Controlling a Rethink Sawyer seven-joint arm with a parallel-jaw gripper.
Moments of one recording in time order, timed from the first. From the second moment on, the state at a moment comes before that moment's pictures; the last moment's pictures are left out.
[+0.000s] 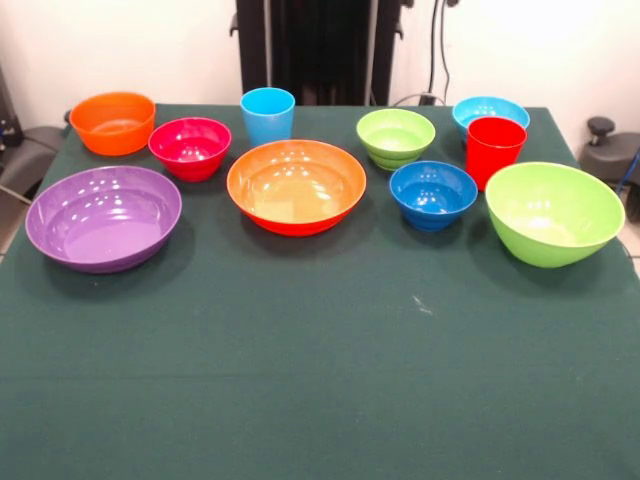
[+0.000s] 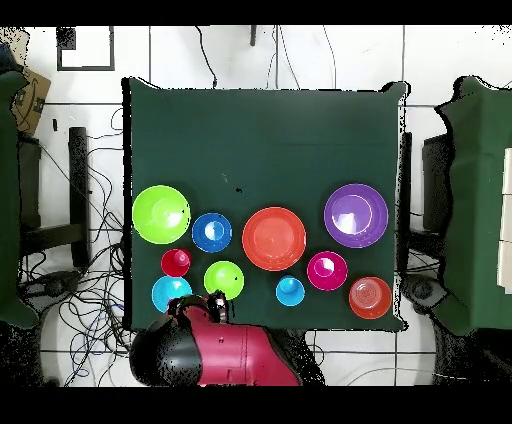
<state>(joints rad) -0.09 -1.12 0.00 2.32 -0.06 0.33 1.57</state>
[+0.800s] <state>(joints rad) -0.13 -0.91 0.00 2.32 -0.20 0.20 1.57</state>
